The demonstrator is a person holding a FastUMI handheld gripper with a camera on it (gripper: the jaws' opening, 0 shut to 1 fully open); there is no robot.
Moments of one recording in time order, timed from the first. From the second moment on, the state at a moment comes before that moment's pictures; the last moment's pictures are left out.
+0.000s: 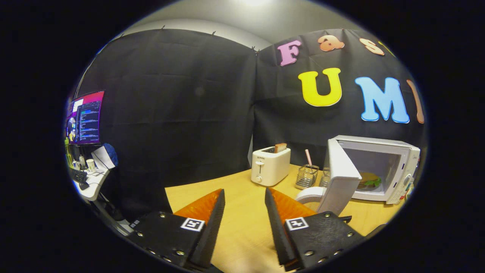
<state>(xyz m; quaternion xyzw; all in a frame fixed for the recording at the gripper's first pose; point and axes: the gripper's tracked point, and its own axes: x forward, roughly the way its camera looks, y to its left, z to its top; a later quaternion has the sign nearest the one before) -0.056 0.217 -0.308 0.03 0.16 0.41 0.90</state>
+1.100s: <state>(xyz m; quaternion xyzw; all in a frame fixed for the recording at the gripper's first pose) 0.054 0.055 -0.381 0.02 0.19 0.18 0.96</state>
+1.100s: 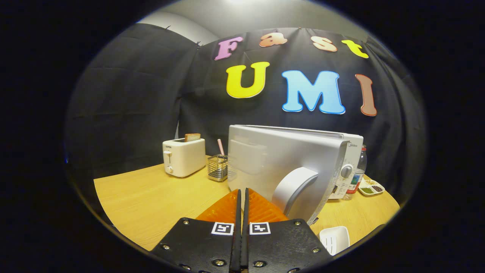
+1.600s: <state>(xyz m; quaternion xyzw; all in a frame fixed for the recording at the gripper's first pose) 0.119 -0.015 -0.402 0.03 0.19 0.08 0.98</state>
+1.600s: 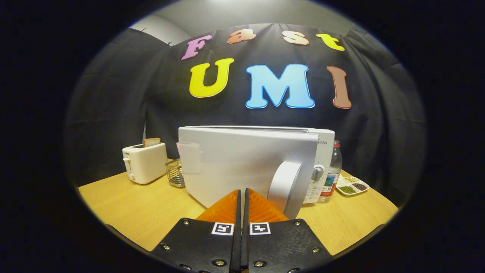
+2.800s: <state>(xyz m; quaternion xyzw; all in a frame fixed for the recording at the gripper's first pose) 0.237 -0.045 -0.447 0.02 0.23 -0.02 0.97</state>
